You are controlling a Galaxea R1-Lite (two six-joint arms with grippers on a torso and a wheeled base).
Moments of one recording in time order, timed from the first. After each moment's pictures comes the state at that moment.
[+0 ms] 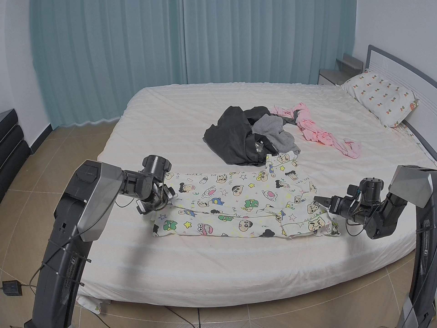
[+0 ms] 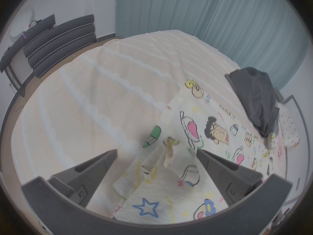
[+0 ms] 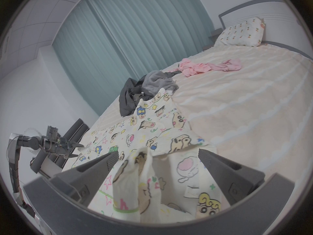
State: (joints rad) left arm -0.21 2.70 -2.00 0.23 0.22 -0.79; right arm -0.07 2.47 -0.90 -1.15 0.37 0.32
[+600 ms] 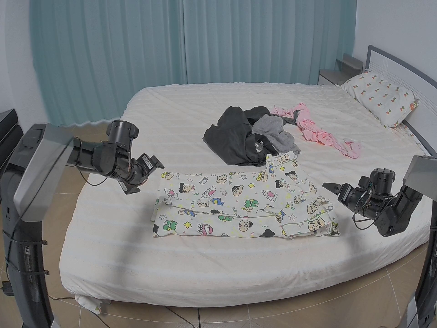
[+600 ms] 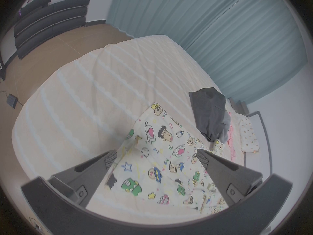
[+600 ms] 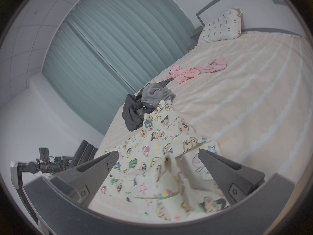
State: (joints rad) left arm -0.15 2.27 -1.53 0.04 -0.10 -0.82; right arm -0.02 2.27 -0.74 -1.15 0.32 0.59
